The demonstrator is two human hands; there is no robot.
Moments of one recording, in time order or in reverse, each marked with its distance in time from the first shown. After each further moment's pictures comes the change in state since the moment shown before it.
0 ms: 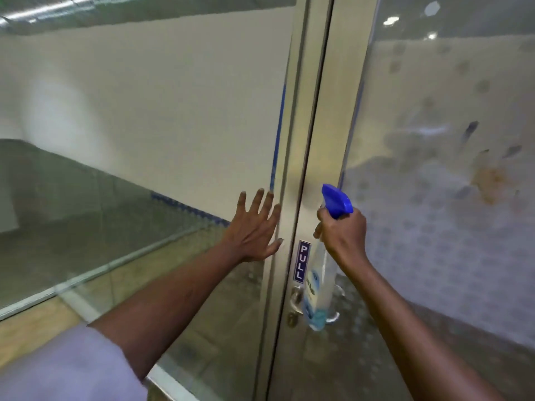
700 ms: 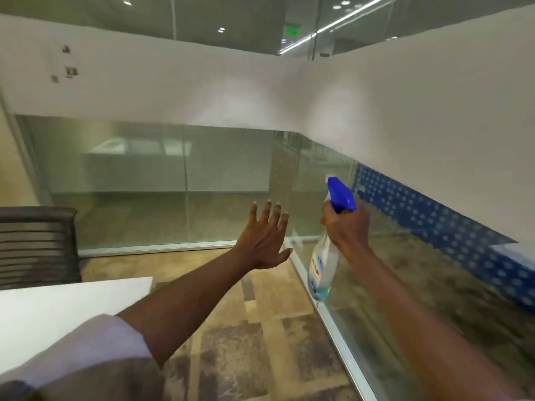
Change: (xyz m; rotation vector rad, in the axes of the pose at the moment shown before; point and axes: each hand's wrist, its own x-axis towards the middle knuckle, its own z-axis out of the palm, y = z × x) left_hand -0.479 -0.287 -0.113 0.308 -0.445 -0.613; right_hand -0.315 -0.198 0.353 0.373 -0.649 -0.191
